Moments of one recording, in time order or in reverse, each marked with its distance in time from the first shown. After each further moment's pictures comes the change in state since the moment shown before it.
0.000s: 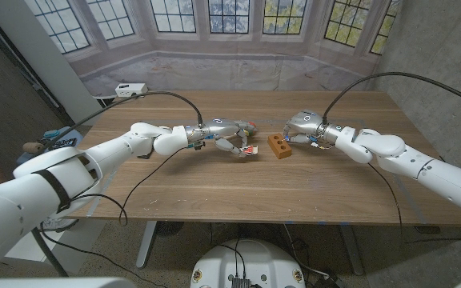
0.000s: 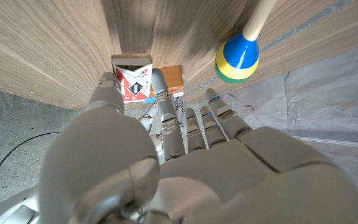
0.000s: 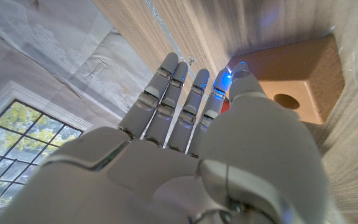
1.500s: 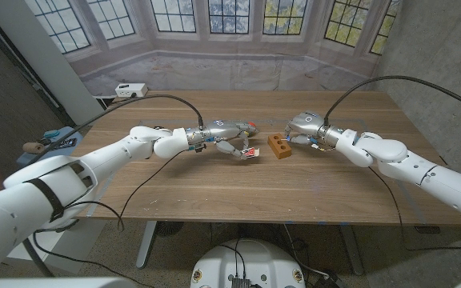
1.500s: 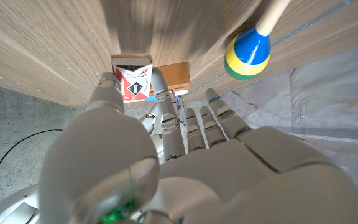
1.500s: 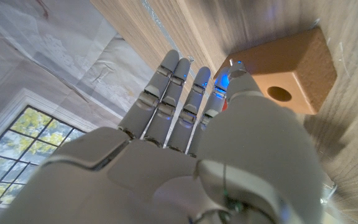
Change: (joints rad) left arm 0.064 0.040 -0.056 -0.113 -0.006 0.032 -0.041; left_hand 0.000 0.000 -0.004 -0.004 0.000 -0.004 -0.003 0.004 0.003 0.000 0.000 0.000 0.000 0.000 0.000 0.000 0.000 0.000 0.000 0.000 0.000; right arm -0.069 -0.014 0.043 -0.070 0.032 -0.060 0.028; right_hand 0.030 0.012 -0.004 0.004 0.000 0.039 -0.001 0.005 0.005 0.041 0.006 0.000 0.000 0.060 -0.013 0.013 0.003 0.025 -0.011 0.015 0.000
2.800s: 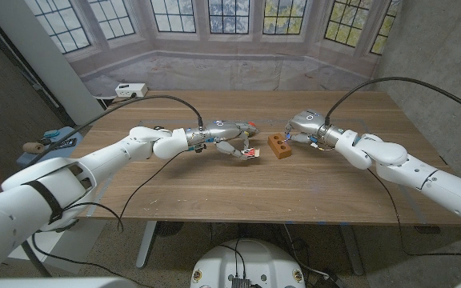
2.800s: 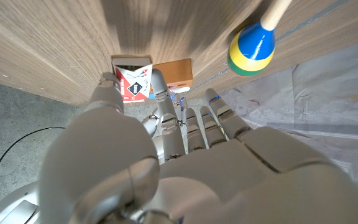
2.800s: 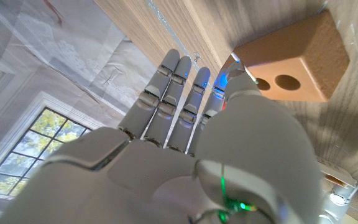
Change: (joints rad) left arm 0.012 0.004 -0.016 -0.016 0.017 -0.008 0.010; left_hand 0.000 0.000 -0.004 0.004 0.000 -0.002 0.002 0.004 -0.004 0.000 0.000 -0.004 0.000 0.000 0.000 0.000 0.000 0.000 0.000 0.000 0.000; right arm -0.051 -0.007 0.035 -0.066 0.031 -0.072 0.033; right_hand 0.013 -0.003 -0.013 0.007 -0.004 -0.041 0.002 -0.019 0.000 -0.032 -0.002 -0.023 0.005 0.015 -0.008 -0.021 -0.012 0.001 -0.002 0.007 0.005
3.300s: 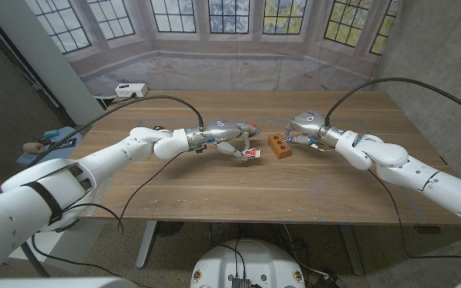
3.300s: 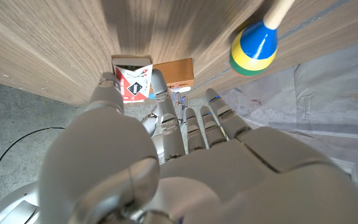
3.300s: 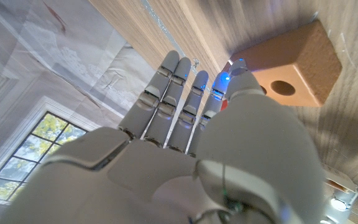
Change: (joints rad) left arm 0.005 0.000 -0.004 -0.008 0.000 0.004 -0.006; left_hand 0.000 0.000 -0.004 -0.004 0.000 -0.004 0.000 0.000 0.000 0.000 0.000 0.000 0.000 0.000 0.000 0.000 0.000 0.000 0.000 0.000 0.000; right arm -0.012 -0.004 0.007 -0.019 0.003 -0.017 0.031; right_hand 0.005 -0.013 -0.010 -0.001 0.000 -0.029 -0.003 -0.015 0.000 -0.031 0.004 -0.016 0.000 -0.014 0.003 -0.008 0.003 -0.012 0.009 -0.004 0.000
